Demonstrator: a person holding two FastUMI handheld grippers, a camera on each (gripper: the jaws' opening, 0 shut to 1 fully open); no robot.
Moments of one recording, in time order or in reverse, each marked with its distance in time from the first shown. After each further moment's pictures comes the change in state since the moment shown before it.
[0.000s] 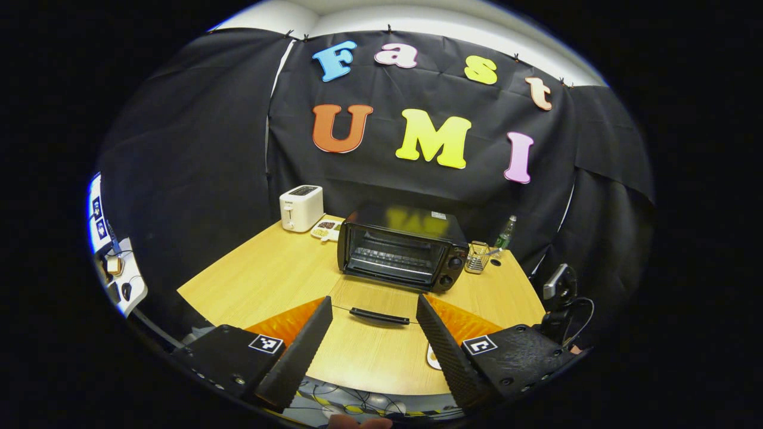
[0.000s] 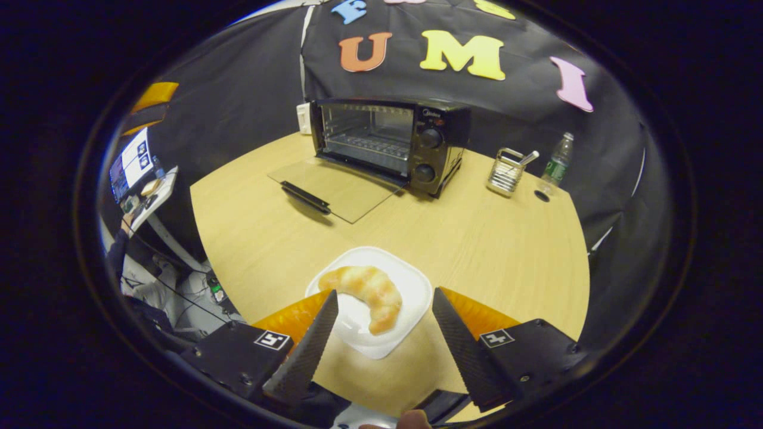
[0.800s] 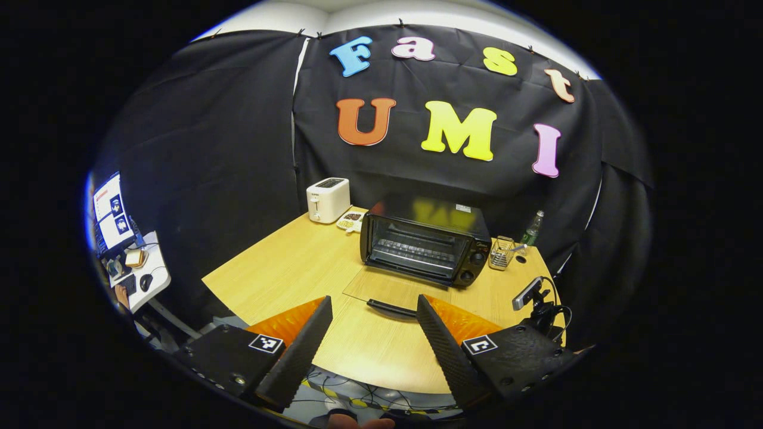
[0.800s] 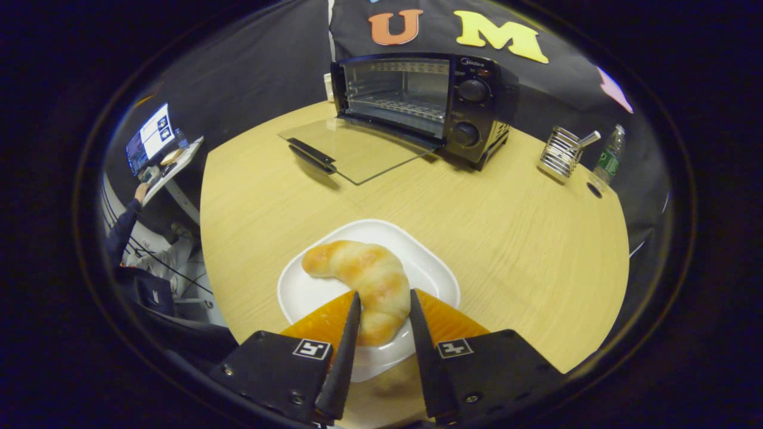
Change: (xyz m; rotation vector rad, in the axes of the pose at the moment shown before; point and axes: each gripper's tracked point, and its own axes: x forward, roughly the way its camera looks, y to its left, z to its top) left arm 0.000 -0.003 -0.001 -0.017 0.031 0.135; right arm 0.058 0.001 -0.021 -0.069 0.100 0.160
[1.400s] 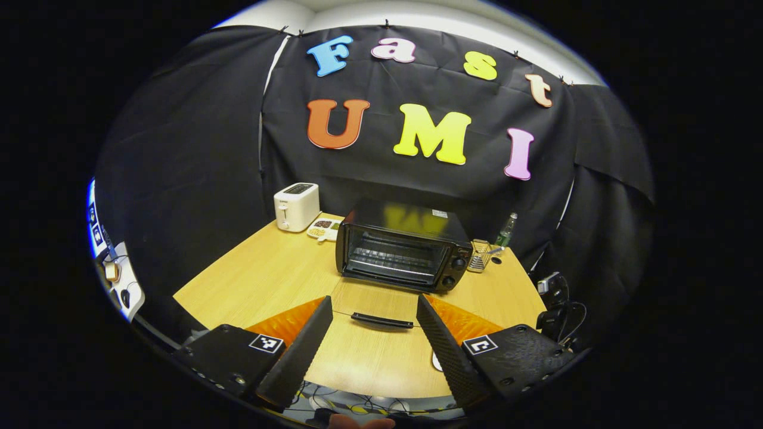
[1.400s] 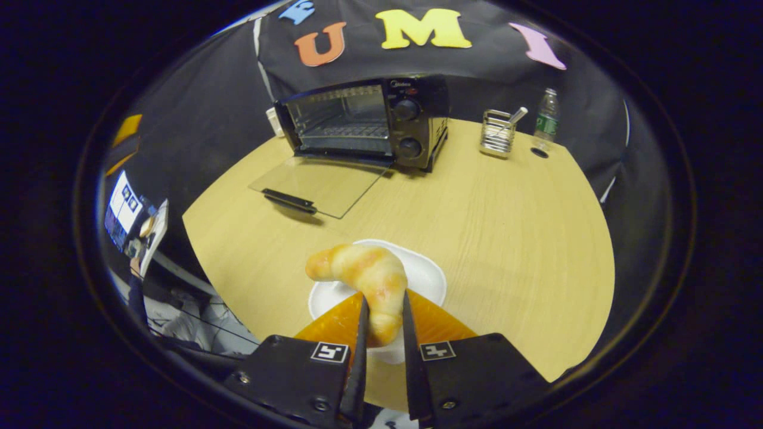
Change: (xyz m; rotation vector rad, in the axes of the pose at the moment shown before) left arm 0.033 0.013 0.020 0.024 -0.019 -0.216; right arm -0.060 0.026 0.031 0.362 -0.087 -0.162
